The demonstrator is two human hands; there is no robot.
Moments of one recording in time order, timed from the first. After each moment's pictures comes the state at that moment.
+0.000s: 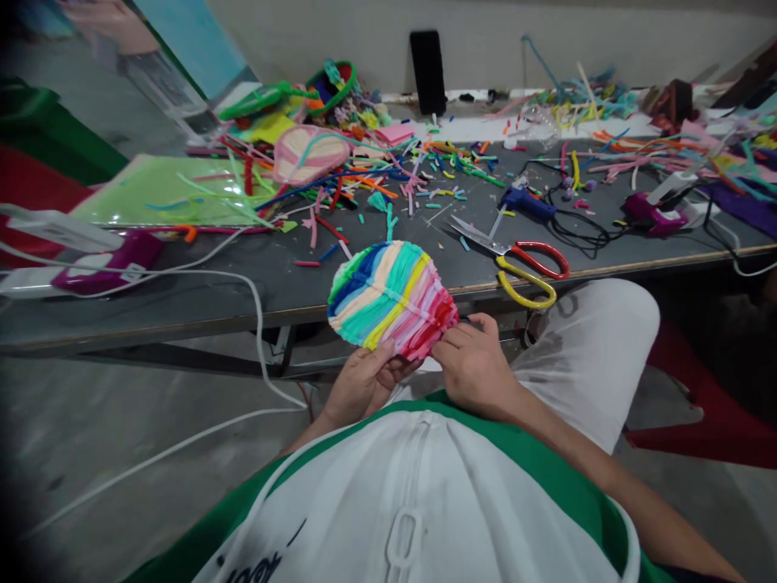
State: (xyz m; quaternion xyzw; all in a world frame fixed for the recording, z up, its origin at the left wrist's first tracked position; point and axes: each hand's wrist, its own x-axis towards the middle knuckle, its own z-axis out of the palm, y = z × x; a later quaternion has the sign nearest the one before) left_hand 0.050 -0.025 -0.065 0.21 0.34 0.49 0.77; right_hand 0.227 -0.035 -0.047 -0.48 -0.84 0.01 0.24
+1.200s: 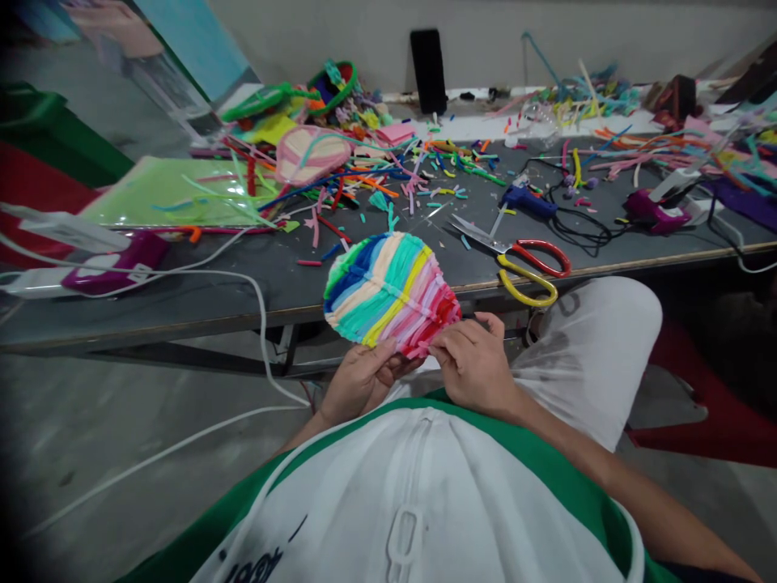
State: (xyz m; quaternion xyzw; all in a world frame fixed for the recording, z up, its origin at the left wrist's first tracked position) left_hand 0.047 -0.025 -0.051 0.22 0.33 0.48 0.78; right_hand 0.220 -0.039 -0.043 -0.51 -0.79 0.02 0.34
